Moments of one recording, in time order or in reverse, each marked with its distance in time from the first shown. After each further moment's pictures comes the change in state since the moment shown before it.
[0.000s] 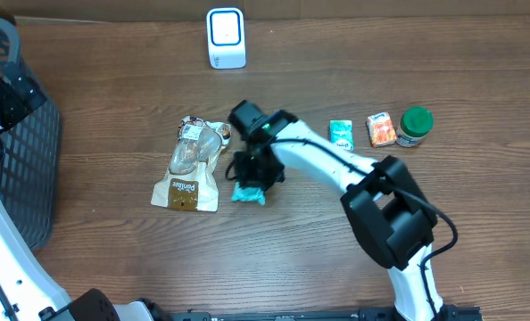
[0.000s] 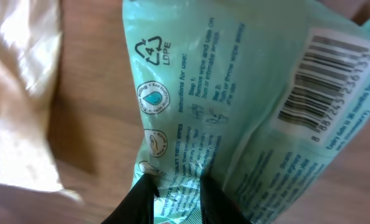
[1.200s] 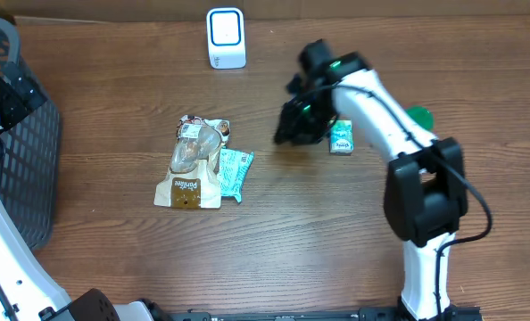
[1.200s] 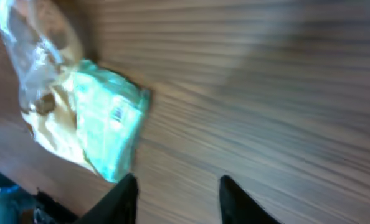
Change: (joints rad) left arm 0.000 0.000 0.000 0.000 0.000 0.000; right arm -0.257 0.011 0.181 -0.167 -0.172 -0.266
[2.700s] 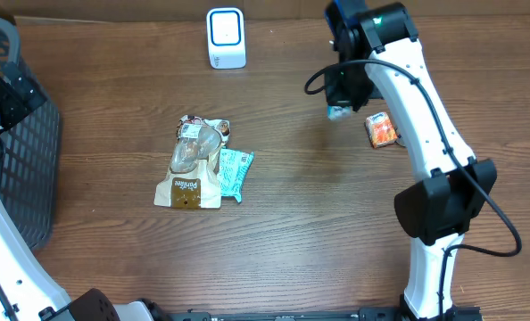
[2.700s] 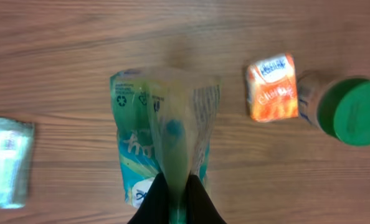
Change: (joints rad) left arm 0.000 0.000 0.000 0.000 0.000 0.000; right arm -0.127 -0.018 0.447 -0.500 0.547 -0.047
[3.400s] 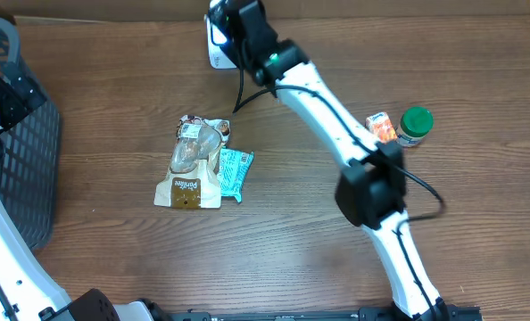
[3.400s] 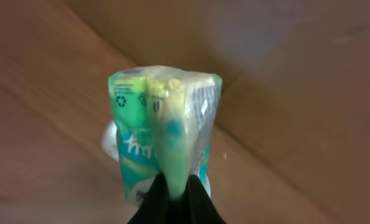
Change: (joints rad) left arm 0.000 0.000 0.000 0.000 0.000 0.000; right arm 0.266 0.298 0.200 0.954 0.124 -0.557
